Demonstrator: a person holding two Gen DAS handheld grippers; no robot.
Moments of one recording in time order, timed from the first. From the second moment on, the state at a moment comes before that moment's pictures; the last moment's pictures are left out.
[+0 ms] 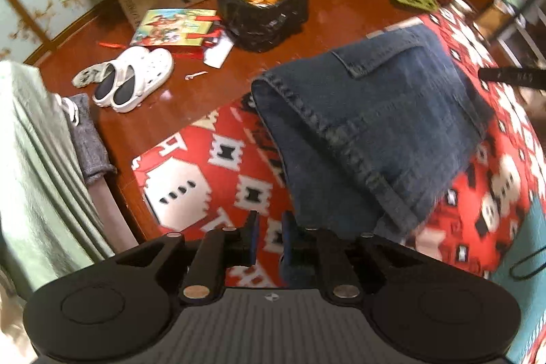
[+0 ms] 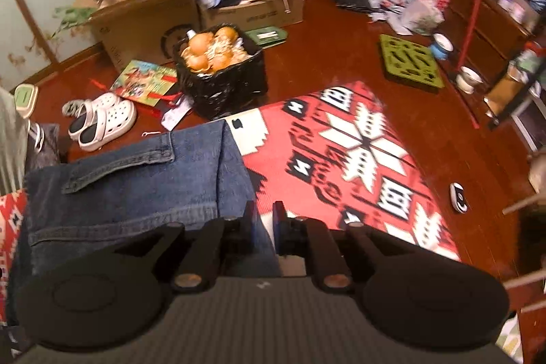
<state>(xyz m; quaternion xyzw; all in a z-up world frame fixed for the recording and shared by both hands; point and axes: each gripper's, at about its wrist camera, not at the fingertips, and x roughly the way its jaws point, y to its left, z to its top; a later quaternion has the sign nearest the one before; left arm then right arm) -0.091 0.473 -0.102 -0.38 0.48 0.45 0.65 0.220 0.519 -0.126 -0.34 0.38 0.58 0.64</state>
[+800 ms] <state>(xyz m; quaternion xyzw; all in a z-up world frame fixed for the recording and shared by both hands) -0.110 0.432 -0.148 -0.27 0.53 0.26 0.76 0.022 0.366 -0.145 -0.27 0.54 0.56 0.57</state>
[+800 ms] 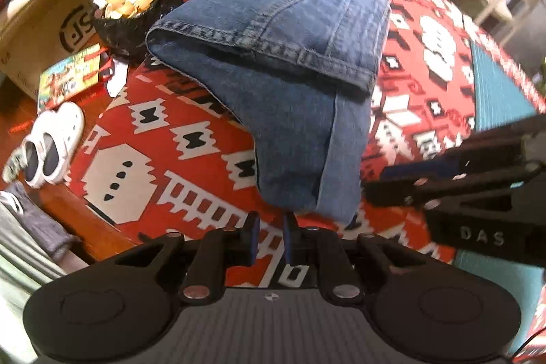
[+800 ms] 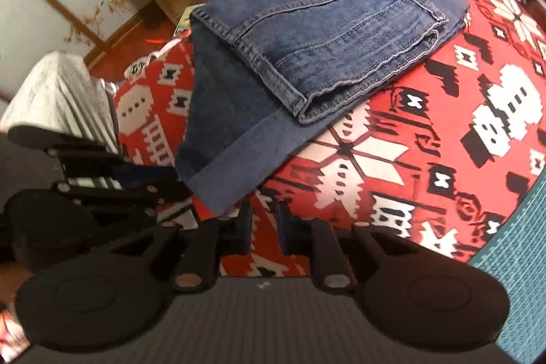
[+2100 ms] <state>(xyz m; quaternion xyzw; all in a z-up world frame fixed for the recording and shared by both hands) -0.125 0.486 -0.118 -0.44 0.41 0.33 0.73 0.044 0.413 -0.119 -0.22 0.54 0.57 0.58</state>
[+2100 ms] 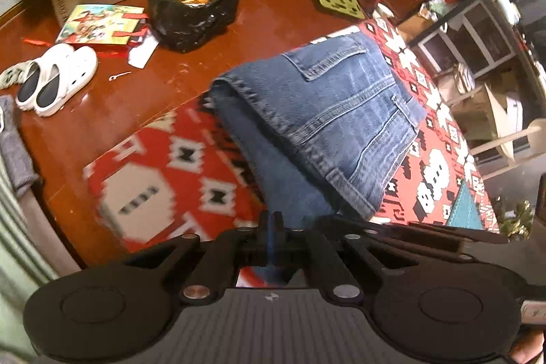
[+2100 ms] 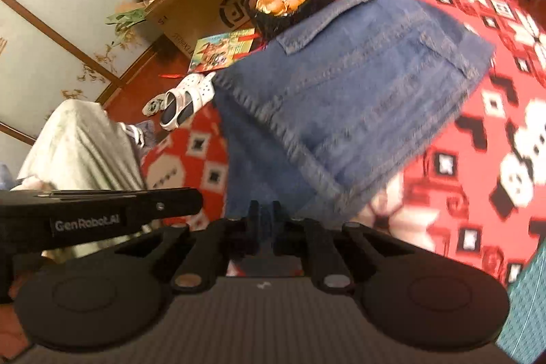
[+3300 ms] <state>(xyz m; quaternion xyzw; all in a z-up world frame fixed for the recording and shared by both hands) -0.021 0.561 -0.120 -0.35 0.48 0.29 0.75 0.190 0.486 -0.133 -0.21 0.49 0.51 0.67</state>
